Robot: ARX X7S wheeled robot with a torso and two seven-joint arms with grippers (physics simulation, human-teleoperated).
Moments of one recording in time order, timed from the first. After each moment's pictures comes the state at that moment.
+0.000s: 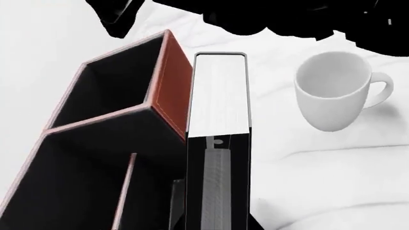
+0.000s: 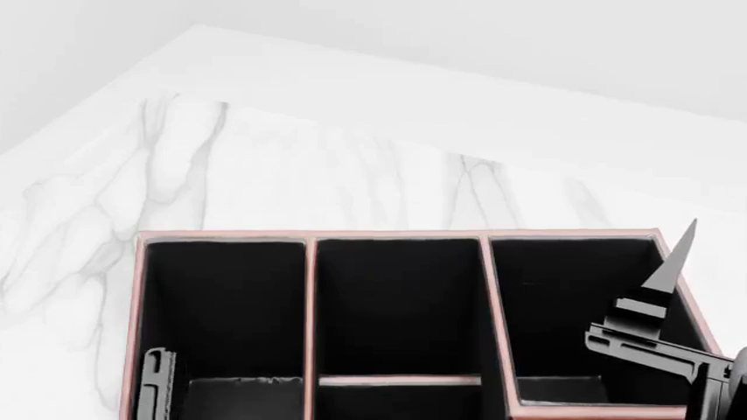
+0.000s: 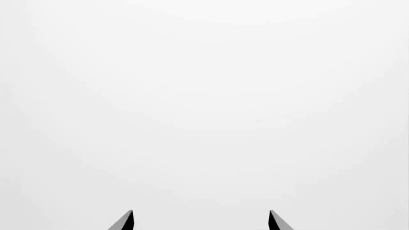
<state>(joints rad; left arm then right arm) -0.94 -0.75 0.72 0.86 -0.78 -1.04 0.48 0.15 0.40 0.08 -0.45 0.18 0.23 0.38</state>
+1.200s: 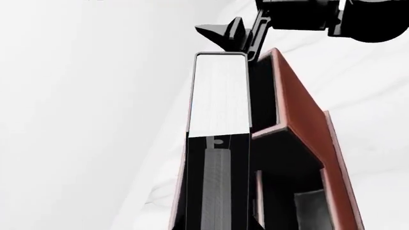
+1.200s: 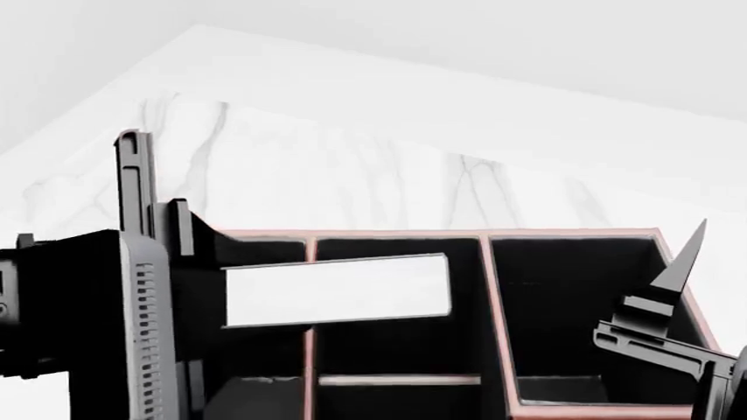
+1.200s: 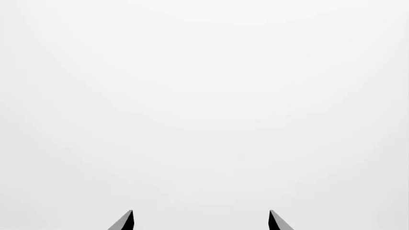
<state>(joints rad) -1.21 -0.69 0.82 0.55 -0.51 -0.79 0.61 0.16 0.41 0.07 -0.42 0.17 0.21 0.40</state>
